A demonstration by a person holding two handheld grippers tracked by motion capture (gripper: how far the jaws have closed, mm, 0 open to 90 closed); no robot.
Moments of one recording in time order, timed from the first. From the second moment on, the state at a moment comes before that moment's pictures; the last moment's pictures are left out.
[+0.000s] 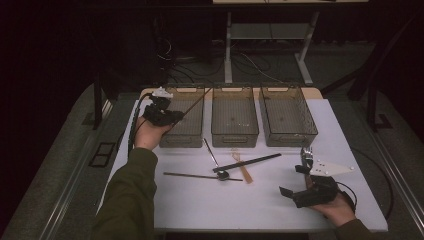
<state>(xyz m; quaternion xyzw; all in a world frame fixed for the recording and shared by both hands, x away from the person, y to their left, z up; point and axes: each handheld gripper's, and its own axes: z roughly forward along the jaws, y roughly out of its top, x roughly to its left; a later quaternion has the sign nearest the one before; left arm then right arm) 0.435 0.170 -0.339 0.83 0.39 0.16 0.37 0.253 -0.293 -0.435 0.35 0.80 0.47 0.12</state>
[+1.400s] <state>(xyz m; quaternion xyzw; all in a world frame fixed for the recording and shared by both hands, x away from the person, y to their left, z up) 0.484 0.168 -0.385 0.83 0.45 0.16 0.29 0.252 -0.291 -0.436 0.35 0.80 0.48 0.11</state>
